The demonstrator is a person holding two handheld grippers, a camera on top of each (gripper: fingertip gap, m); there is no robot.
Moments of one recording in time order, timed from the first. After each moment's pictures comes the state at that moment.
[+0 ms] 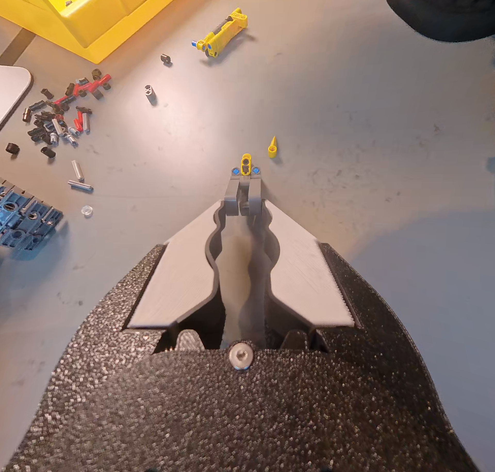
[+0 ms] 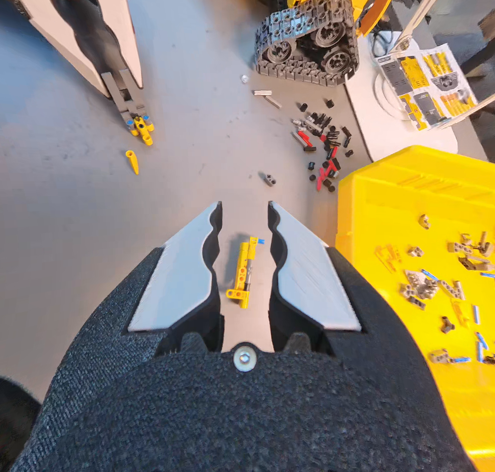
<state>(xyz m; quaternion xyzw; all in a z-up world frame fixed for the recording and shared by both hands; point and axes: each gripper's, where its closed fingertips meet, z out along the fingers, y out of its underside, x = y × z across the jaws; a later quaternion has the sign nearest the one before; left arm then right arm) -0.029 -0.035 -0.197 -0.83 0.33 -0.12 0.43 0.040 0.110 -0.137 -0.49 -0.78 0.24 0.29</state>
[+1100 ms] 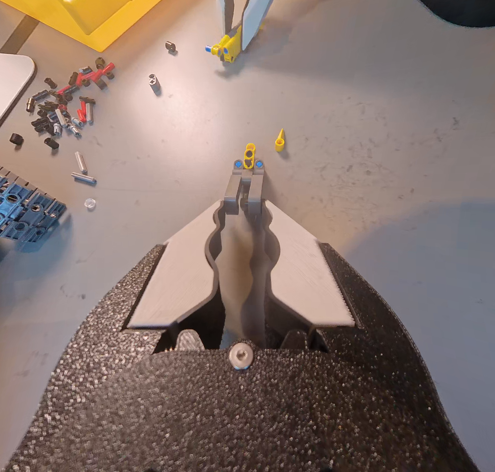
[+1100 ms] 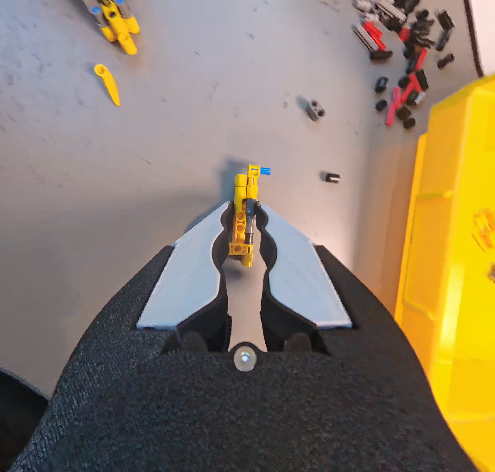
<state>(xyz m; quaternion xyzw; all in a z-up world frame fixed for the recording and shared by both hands) -0.033 -0.033 -0.203 -0.84 0.33 -0.11 0.42 0.064 0.108 -0.209 -0.53 -0.80 0.19 0.20</state>
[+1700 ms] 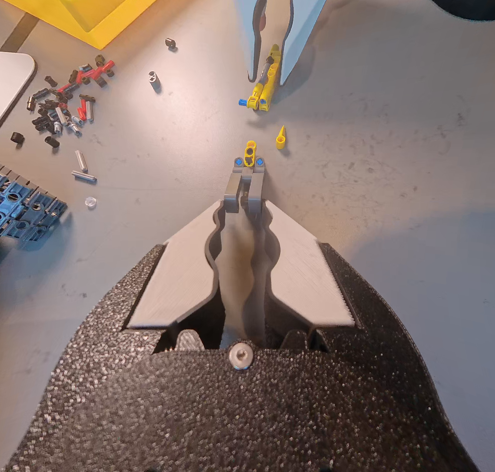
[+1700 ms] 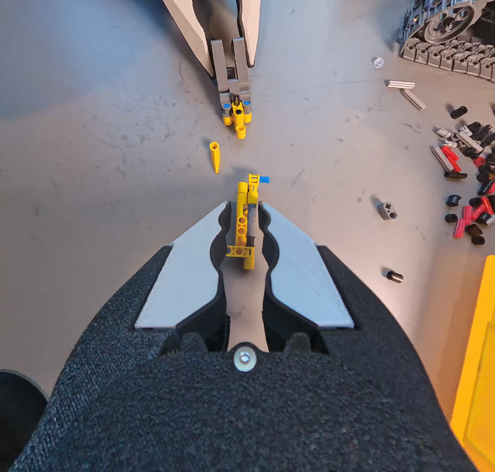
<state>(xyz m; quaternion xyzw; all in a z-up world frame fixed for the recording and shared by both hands) -0.034 -0.034 -0.205 -0.84 0.33 -0.10 0.42 0.042 0.035 -0.200 -0.43 -0.84 0.29 0.18</state>
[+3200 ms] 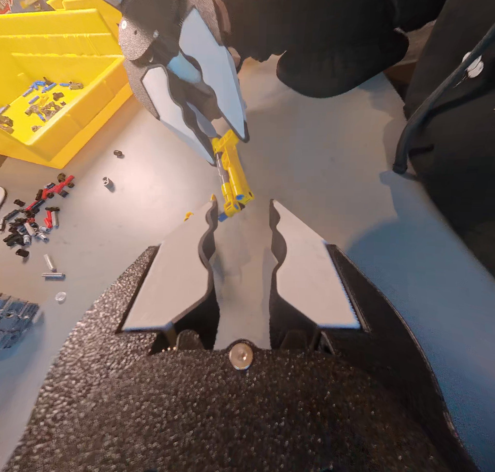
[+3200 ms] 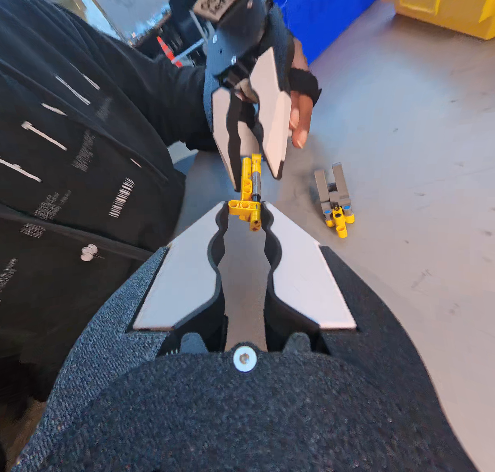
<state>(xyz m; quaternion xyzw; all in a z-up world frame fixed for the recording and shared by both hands) 0.021 -0.066 -0.156 -0.74 0.43 -0.19 0.48 0.035 -0.042 -0.139 -0.40 -0.70 0.59 0.00</state>
